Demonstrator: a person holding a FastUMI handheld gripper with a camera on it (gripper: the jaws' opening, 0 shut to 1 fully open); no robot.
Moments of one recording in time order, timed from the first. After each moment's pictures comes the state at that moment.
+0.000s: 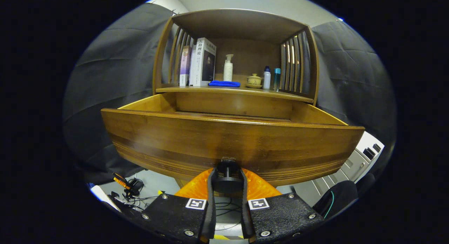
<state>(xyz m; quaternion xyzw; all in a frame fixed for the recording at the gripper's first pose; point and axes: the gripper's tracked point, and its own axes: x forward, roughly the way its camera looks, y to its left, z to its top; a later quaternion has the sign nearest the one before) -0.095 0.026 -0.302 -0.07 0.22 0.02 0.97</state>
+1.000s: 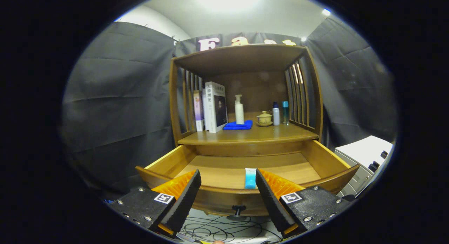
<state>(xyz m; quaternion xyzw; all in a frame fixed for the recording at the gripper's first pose) -0.072 0.042 -0.166 0.02 0.13 0.07 0.99</state>
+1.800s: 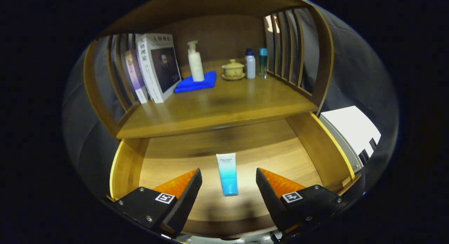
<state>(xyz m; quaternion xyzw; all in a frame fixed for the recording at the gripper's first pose) 0.047 0.008 -0.244 0.03 0.39 -0.08 0.92</state>
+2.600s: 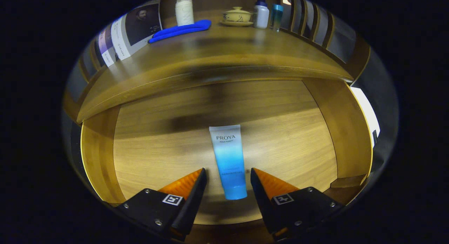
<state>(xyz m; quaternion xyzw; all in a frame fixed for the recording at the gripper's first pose) 0.055 0.012 -0.340 0.02 0.55 -0.11 0.82</state>
